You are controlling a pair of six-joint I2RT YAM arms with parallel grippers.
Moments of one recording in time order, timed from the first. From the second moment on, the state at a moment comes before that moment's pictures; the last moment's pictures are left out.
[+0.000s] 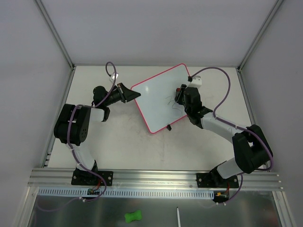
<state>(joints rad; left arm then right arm) -0.16 1.81 0.77 1.10 0.86 -0.91 0.55 1.49 0.86 0.29 0.39 0.42</state>
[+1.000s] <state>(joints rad) -0.12 1.98 1.04 0.94 1.09 -0.95 0.69 1.60 0.90 0.33 0.41 0.28</state>
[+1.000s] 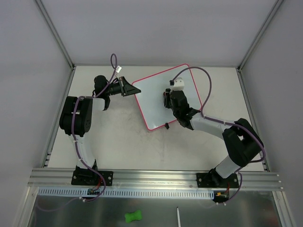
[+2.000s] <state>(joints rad) -0.12 1.95 1.04 0.81 1.08 -0.87 0.46 1.62 0.87 0.19 0.56 0.79</state>
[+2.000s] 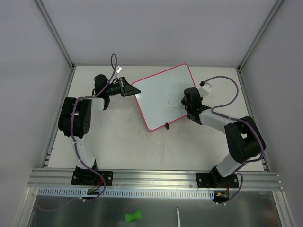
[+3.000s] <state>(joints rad) -0.11 1.94 1.05 0.76 1.08 -0.83 0.76 1.67 0.88 0.38 0.52 0.50</state>
